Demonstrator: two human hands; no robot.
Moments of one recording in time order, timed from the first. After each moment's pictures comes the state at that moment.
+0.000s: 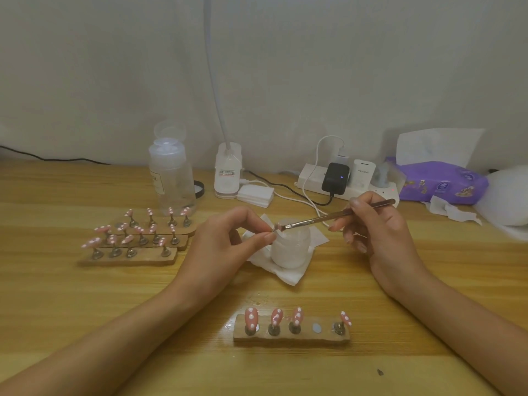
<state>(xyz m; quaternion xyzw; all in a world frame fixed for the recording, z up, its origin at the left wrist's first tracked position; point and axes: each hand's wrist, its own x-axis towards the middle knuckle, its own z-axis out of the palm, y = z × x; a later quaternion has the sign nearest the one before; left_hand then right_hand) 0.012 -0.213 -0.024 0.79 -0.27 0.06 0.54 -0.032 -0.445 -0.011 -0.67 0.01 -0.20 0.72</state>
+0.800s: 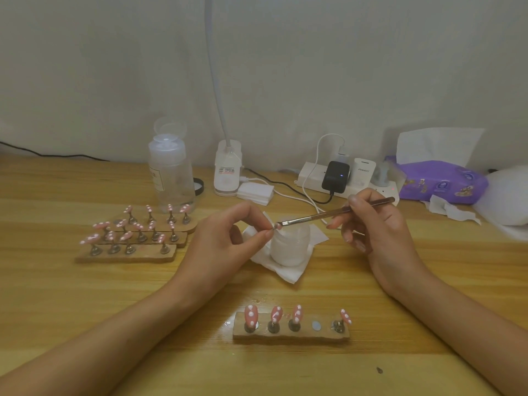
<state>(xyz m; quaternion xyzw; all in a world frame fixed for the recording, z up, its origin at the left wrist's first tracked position) 0.012 -0.213 -0.025 0.79 -0.29 0.08 0.54 -0.033 -0.444 -0.010 -0.68 0.00 -0.20 0.71</state>
